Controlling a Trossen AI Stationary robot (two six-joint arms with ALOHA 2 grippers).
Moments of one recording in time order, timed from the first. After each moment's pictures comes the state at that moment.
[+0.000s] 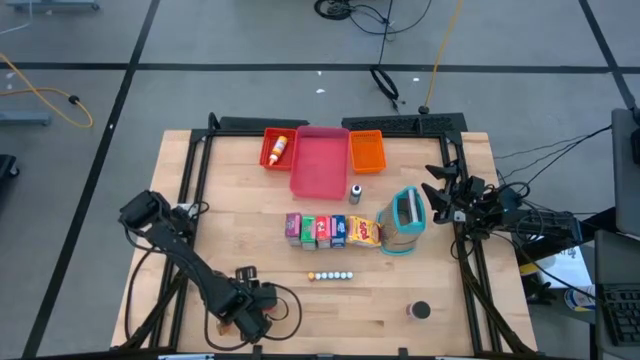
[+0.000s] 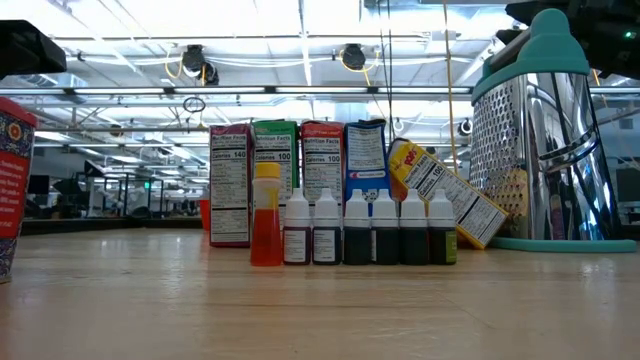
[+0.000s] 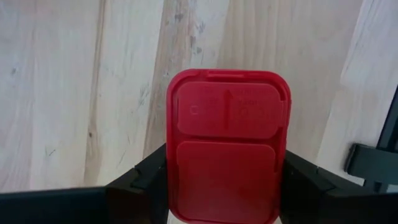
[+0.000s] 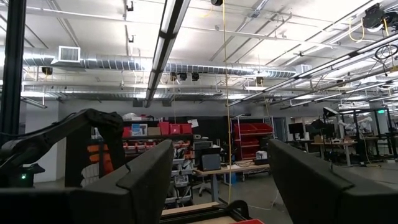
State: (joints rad) left arm -0.75 1.82 1.30 -0.93 -0.10 -0.93; right arm -0.11 0.02 0.01 0.52 0.19 -0.05
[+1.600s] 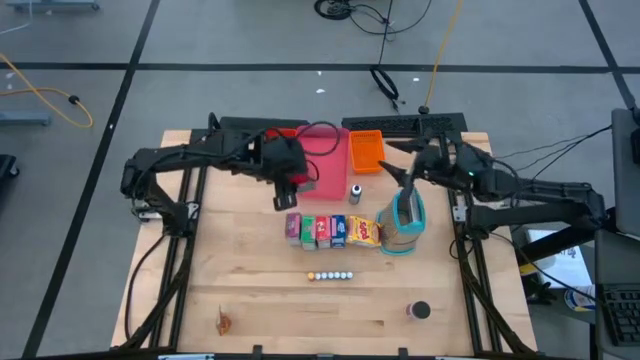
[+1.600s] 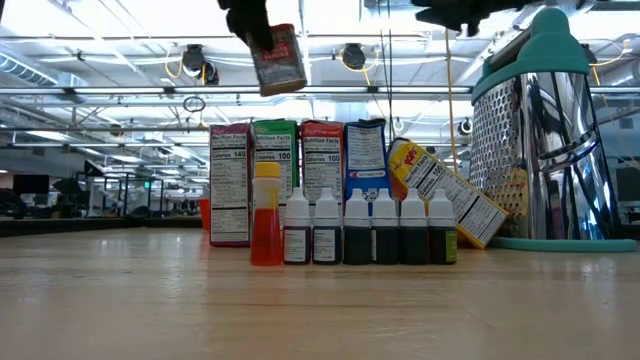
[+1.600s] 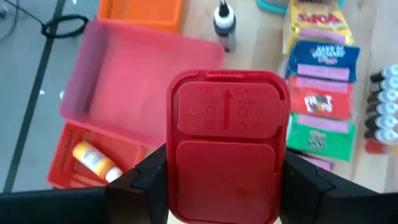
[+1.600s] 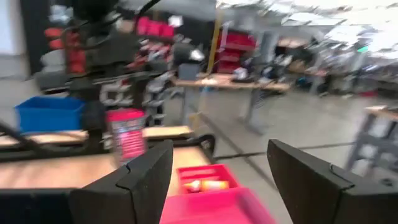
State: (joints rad) left arm 0.11 1.63 1.78 -1.20 -0.17 -0.02; right arm -0.20 0.83 0.72 0.14 0.15 -0.13
